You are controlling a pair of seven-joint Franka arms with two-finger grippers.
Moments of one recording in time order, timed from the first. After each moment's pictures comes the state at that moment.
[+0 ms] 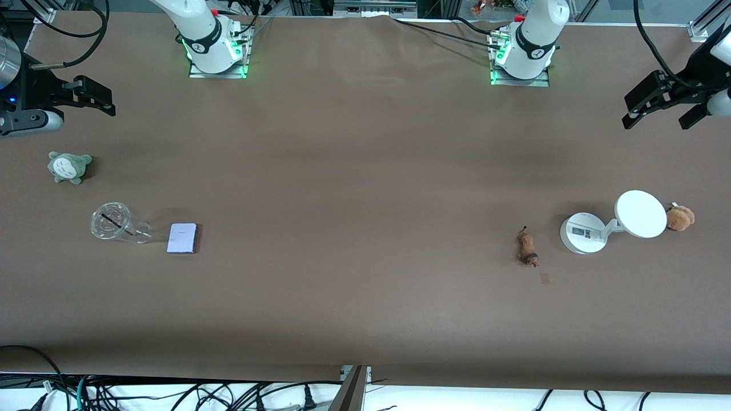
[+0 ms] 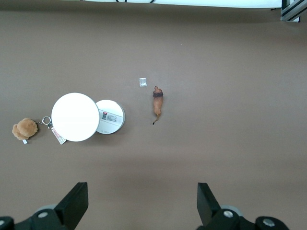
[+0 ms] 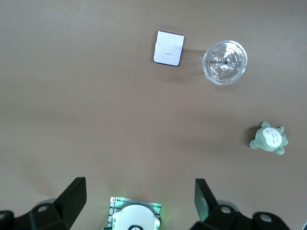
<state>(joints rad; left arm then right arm) -0.04 -0.01 -0.05 -1.45 0.00 1.52 -0.12 0.16 0.01 -0.11 -1.54 -0.02 1.39 -0.11</state>
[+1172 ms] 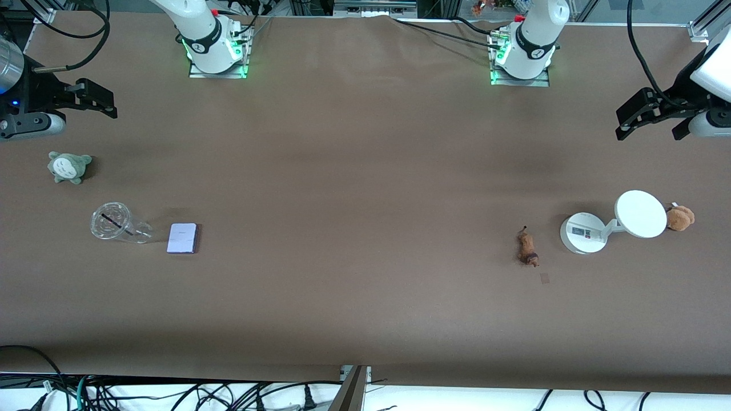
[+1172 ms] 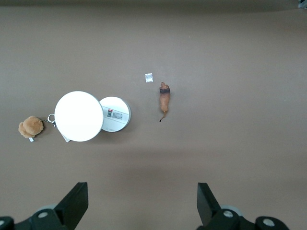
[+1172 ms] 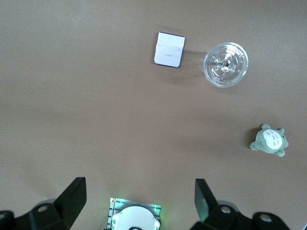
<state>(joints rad) -0.05 0.03 -0.05 -1.45 0.04 1.52 -0.12 0.16 0.02 -0.10 -1.54 -0.02 1.39 -0.11</state>
